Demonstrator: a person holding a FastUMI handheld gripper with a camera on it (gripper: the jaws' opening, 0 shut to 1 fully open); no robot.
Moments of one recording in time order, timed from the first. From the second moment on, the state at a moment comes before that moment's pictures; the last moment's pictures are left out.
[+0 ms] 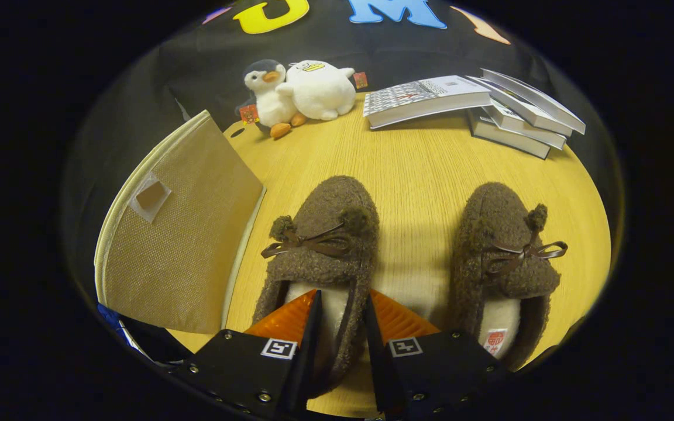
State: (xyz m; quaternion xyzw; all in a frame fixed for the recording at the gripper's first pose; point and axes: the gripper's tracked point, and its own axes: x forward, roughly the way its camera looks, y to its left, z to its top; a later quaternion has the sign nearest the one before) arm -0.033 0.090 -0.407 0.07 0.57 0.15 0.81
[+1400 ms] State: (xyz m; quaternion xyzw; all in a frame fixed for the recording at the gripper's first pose) arm 0.034 0.153 -0.231 0.29 0.49 0.12 0.81
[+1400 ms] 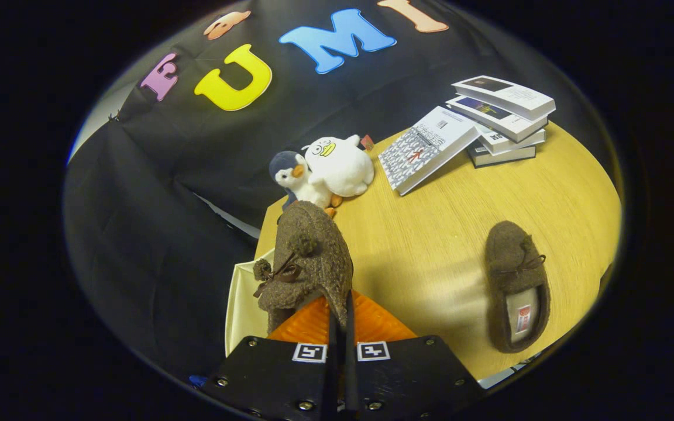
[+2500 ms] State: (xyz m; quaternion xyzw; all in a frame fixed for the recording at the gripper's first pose) arm 0.022 0.324 -0.257 0.30 0.52 0.17 0.78
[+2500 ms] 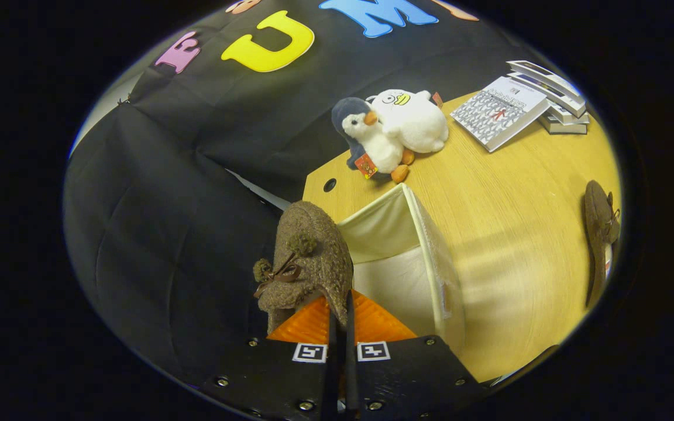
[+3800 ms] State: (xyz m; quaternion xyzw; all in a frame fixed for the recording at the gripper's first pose) arm -0.013 0.368 -0.247 0.21 0.51 0.24 0.80
